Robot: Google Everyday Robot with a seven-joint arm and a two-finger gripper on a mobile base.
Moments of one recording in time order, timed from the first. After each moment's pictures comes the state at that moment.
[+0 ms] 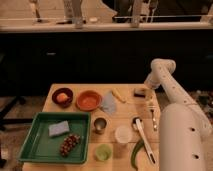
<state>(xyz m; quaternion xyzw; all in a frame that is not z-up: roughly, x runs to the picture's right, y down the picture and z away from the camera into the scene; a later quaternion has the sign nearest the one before) 0.300 0.026 0.977 -0.28 -0.05 0.07 0.96</state>
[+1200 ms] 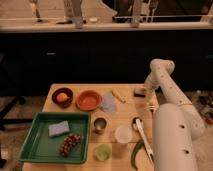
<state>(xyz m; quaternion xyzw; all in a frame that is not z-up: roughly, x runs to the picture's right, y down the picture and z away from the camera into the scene) 0.300 0.041 0.984 -0.31 -0.05 0.07 0.95</state>
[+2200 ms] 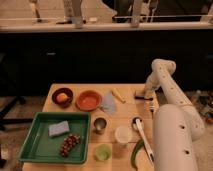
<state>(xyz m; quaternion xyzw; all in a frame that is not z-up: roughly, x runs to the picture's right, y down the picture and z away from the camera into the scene) 0.303 0.040 0.982 -0.31 -0.06 0.07 0.95</state>
